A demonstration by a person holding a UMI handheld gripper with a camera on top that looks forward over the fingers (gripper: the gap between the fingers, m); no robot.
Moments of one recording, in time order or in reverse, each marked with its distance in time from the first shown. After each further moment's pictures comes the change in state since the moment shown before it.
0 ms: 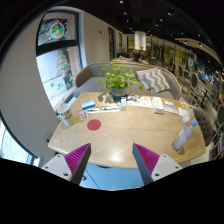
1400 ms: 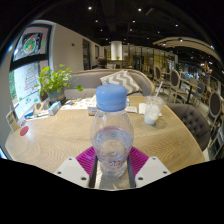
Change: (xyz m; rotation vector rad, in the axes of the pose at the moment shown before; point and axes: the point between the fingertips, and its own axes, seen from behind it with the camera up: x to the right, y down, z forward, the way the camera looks) arm 0.396 0.041 0.178 0.182 0.156 0.103
